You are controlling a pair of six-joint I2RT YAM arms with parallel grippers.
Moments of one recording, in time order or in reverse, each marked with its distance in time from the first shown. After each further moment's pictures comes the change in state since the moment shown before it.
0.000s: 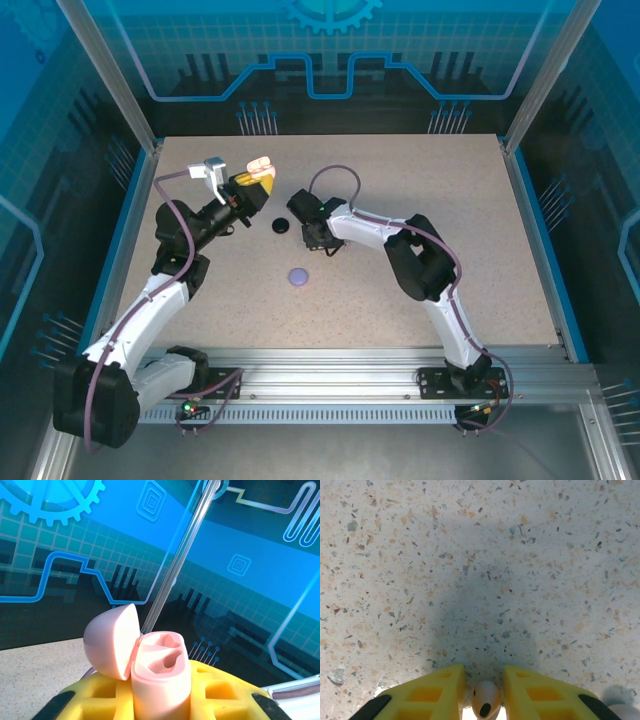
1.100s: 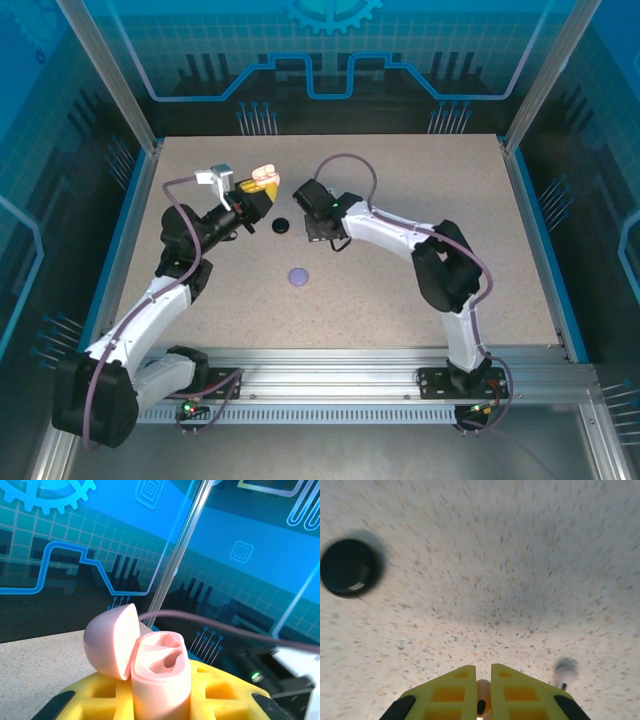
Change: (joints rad) left arm -0.027 0.006 -0.048 0.019 -0.005 0.059; right arm 0.005 -0.219 -0.089 0.044 0.021 -0.041
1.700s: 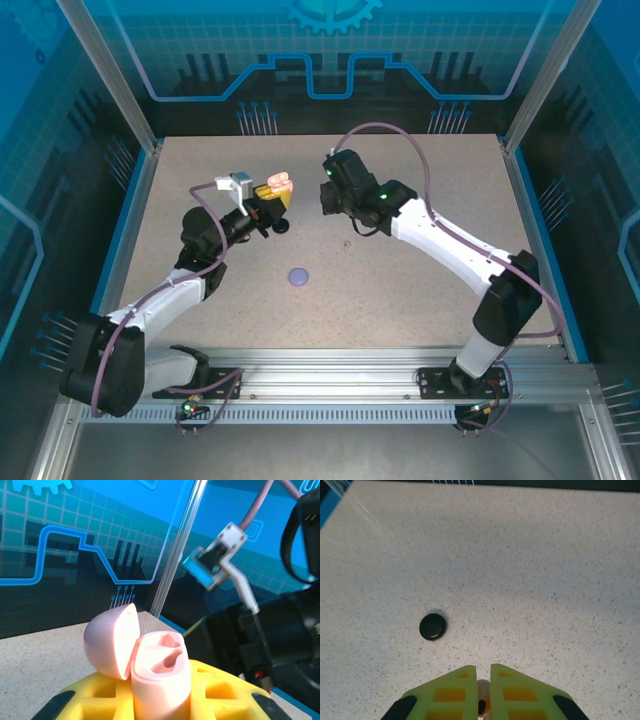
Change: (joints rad) left arm -0.056 0.164 -0.056 0.194 -0.028 0.092; right arm -0.026 -0.370 -0.060 0.065 0.003 -0.143
